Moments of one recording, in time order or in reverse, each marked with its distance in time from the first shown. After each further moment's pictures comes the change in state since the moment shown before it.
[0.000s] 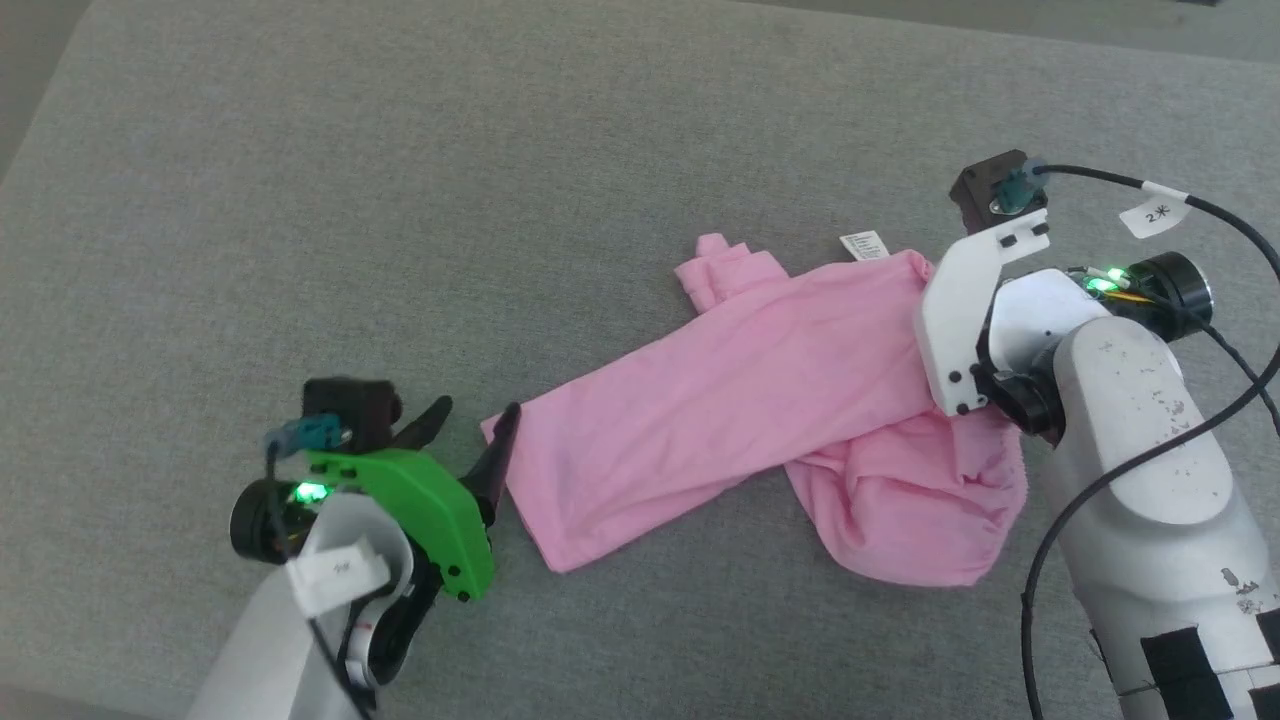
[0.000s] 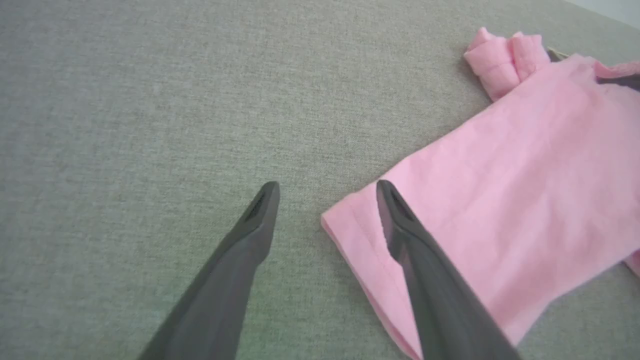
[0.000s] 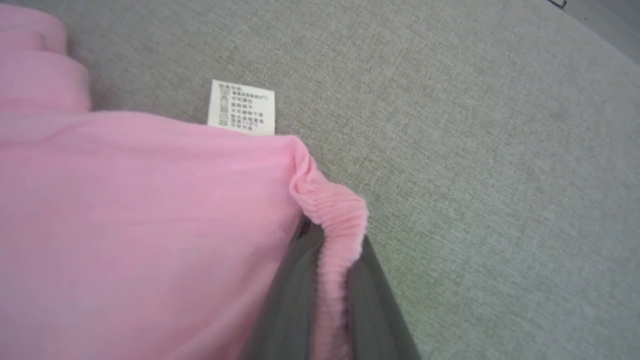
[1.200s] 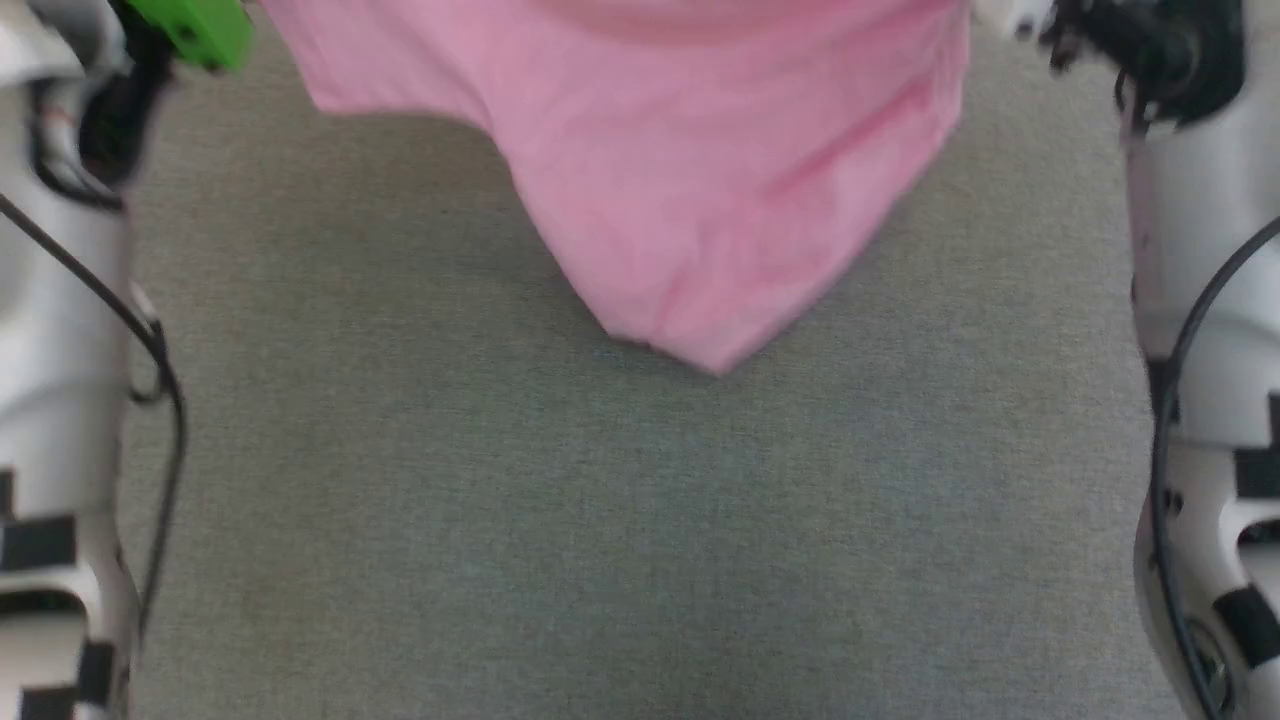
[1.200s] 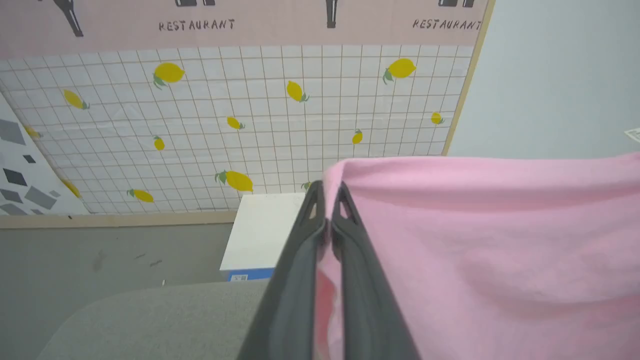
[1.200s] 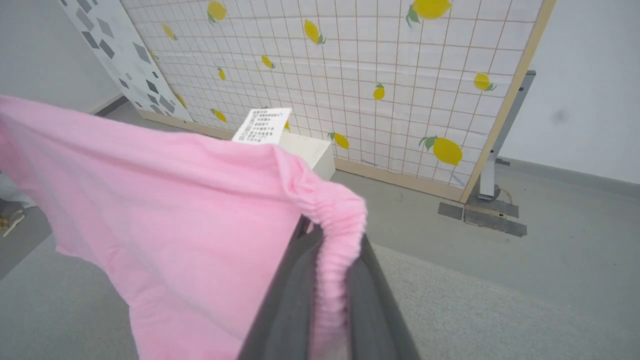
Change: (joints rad) left arm -0.802 0.139 0.096 0.267 -0.022 -0.056 0.042; right arm -0.445 0.051 -0.091 -0.085 0.303 0.000 -0.015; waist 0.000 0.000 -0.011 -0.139
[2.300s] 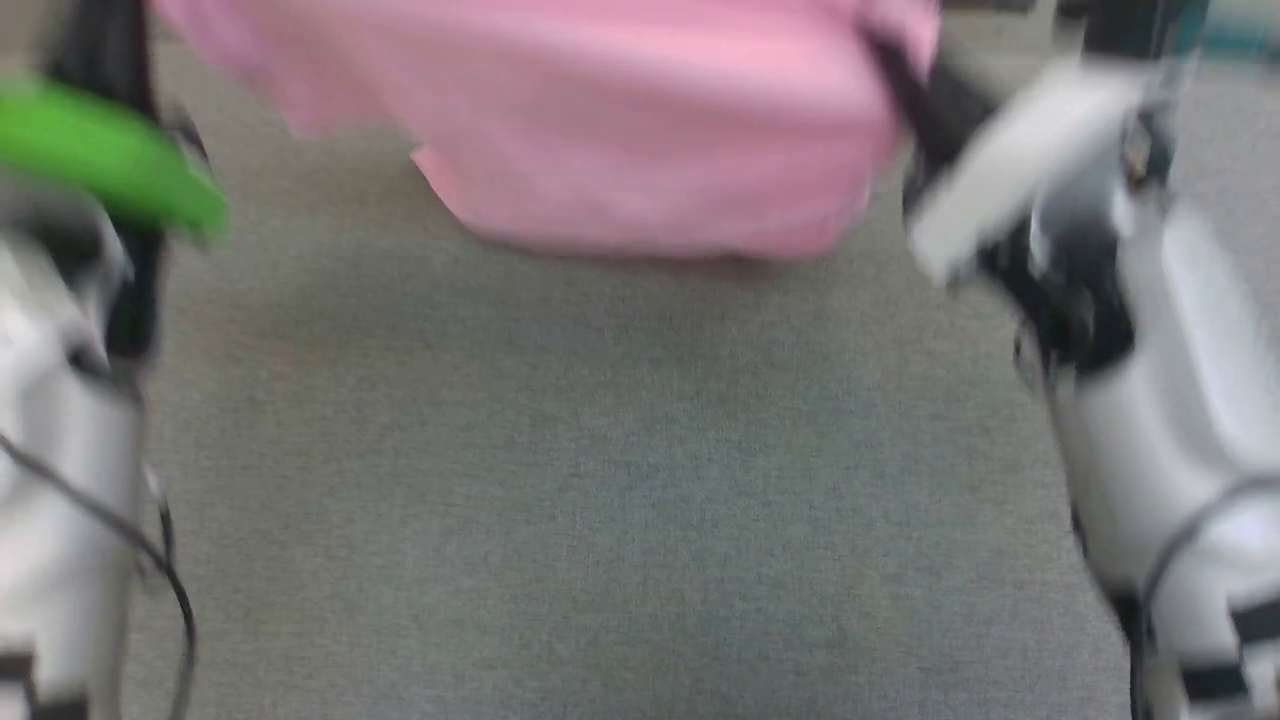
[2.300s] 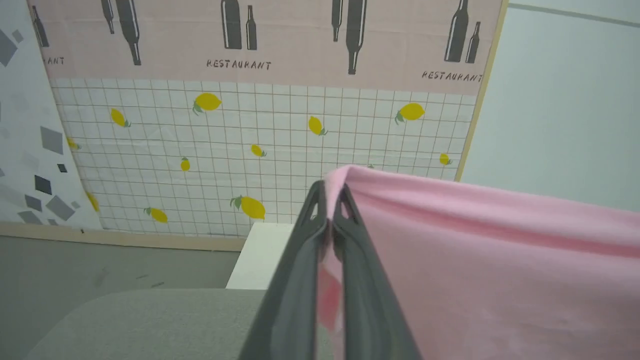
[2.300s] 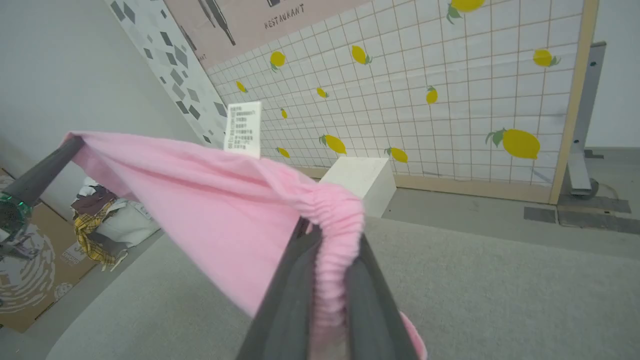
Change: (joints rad) left arm 0.259 0.061 0.033 -0.061 -0.033 0.021 -0.362; right arm 0.333 -0.076 0.187 -0.110 0.335 0.001 -0.399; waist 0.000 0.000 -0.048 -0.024
